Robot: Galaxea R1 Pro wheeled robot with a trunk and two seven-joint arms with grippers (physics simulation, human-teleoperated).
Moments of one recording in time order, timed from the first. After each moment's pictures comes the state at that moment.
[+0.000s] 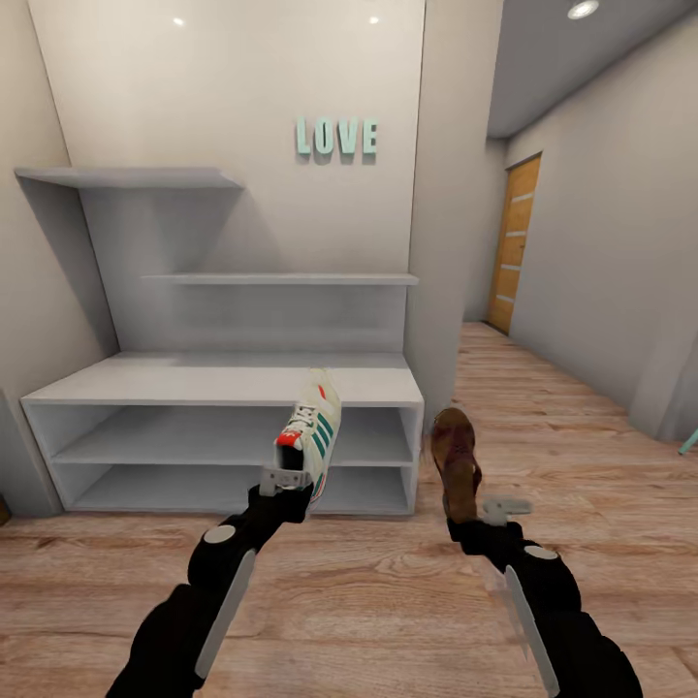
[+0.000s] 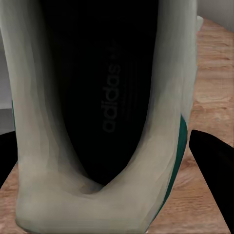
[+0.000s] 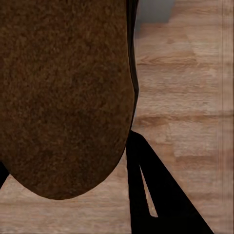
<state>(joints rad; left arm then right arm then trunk) -0.35 -0.08 -0.21 -1.41 0.11 0.52 0.00 -0.27 0.01 -0.04 -1.44 0.01 0.71 0.01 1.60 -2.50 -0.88</state>
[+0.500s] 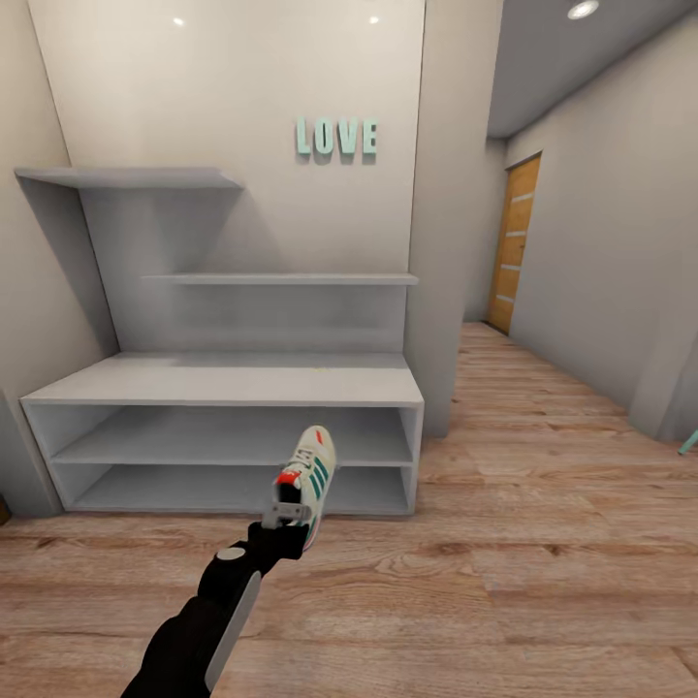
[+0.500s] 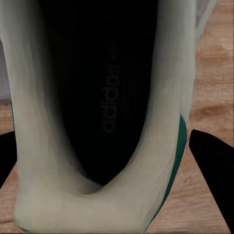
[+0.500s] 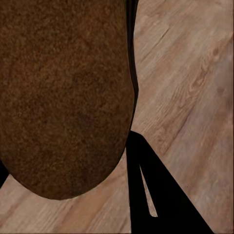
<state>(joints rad) -0.35 -0.08 -0.20 -1.20 0.10 0.53 0.03 -0.27 -0.38 -0.94 -1.43 0.03 0.95 0.02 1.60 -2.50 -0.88</state>
